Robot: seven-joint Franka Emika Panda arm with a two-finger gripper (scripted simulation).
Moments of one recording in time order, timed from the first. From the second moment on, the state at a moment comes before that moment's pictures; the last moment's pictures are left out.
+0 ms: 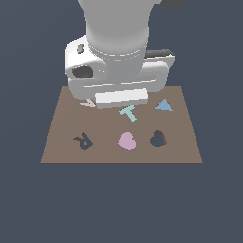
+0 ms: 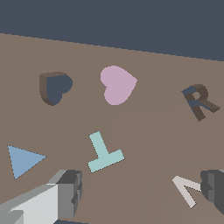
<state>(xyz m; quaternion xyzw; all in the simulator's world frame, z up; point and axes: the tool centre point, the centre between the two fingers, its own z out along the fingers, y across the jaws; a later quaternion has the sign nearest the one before) 0.005 -0.005 0.140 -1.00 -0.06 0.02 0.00</state>
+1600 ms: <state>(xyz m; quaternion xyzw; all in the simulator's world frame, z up) 0.082 0.018 0.054 -0.87 -0.50 0.00 0.00</state>
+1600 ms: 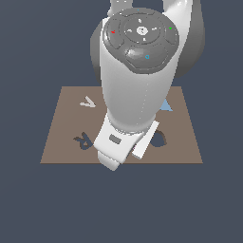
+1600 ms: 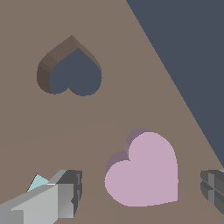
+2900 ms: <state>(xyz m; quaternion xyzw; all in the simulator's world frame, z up) 0.085 0.021 0.031 -0.85 -0.52 0.00 0.00</state>
